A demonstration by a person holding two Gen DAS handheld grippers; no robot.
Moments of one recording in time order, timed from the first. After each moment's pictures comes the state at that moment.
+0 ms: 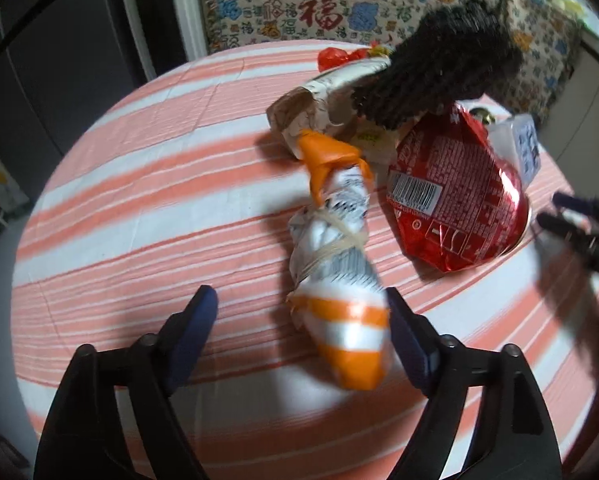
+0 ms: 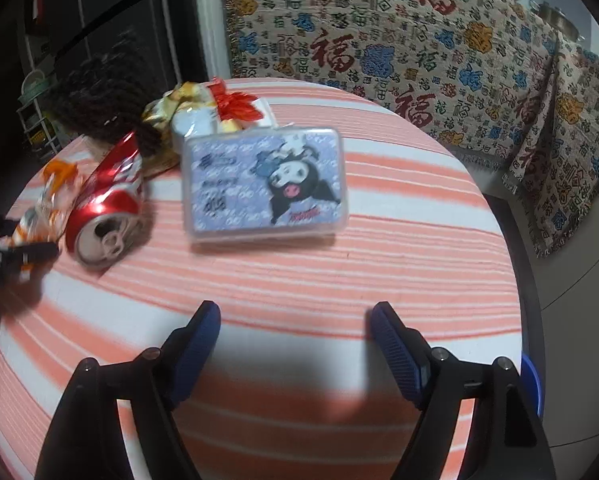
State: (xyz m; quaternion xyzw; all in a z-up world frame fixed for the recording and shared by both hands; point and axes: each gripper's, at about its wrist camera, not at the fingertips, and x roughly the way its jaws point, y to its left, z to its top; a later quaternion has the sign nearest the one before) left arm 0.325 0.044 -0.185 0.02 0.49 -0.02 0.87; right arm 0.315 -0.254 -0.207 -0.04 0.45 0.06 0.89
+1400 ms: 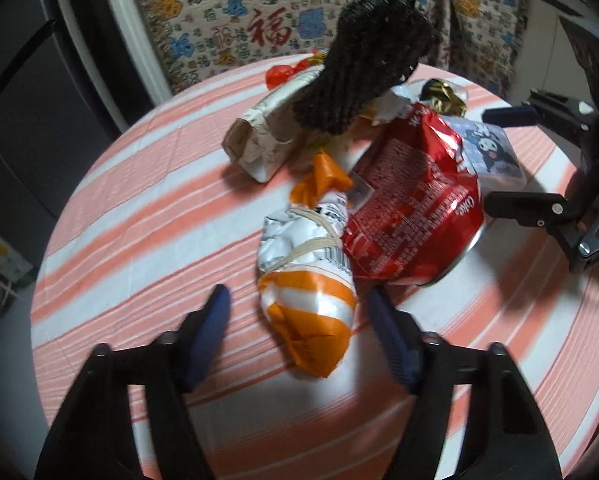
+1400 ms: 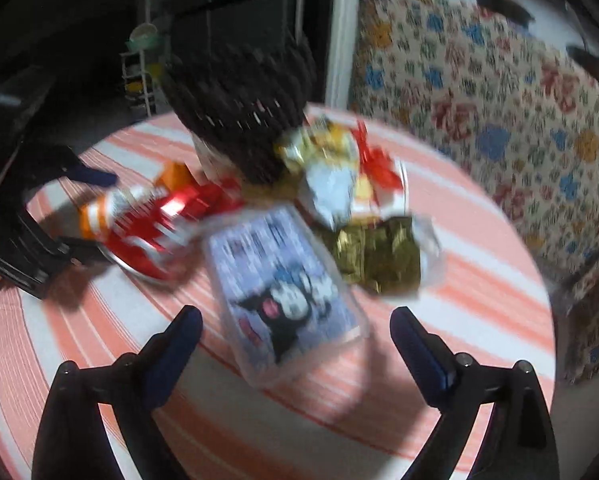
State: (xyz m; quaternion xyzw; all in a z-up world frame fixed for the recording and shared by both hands) left arm 0.308 0.028 -0.174 0.11 0.46 -0.07 0.88; right arm 0.330 -0.186 -0.200 -0.16 0.37 0.24 0.88
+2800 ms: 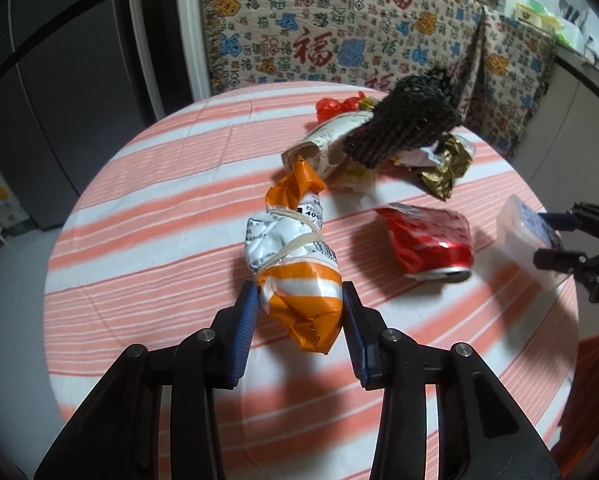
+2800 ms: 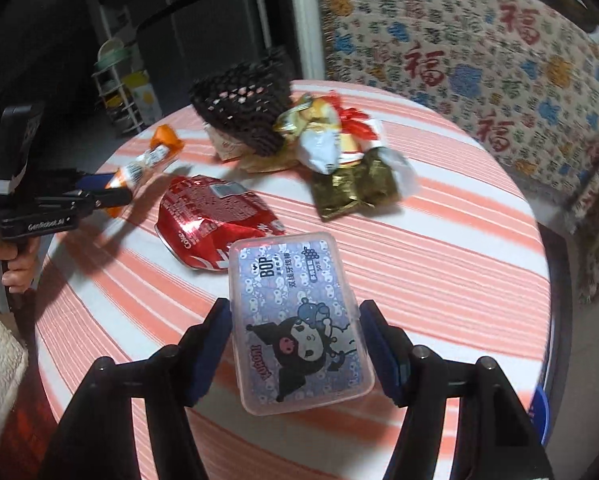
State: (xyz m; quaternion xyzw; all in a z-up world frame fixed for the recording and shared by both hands) left arm 0.278 0.060 -0.142 0.01 0.44 -0.04 0.90; right arm 0.283 -0.215 -0.186 -0.07 0.46 0.20 0.86
